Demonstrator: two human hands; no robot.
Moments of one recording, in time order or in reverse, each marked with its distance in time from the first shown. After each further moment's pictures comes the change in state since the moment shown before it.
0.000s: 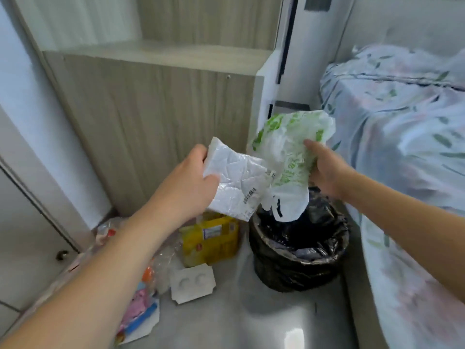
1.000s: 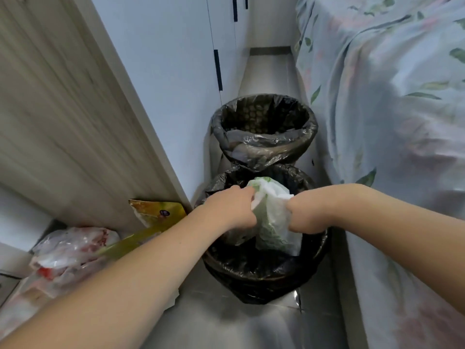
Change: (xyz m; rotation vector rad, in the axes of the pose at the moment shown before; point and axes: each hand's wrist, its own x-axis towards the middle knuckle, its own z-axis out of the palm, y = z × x) left_hand 0.106 0.010 0.256 0.682 -0.703 0.051; right_hand 0.021 0.074 -0.093 -1.707 -0.582 0.289
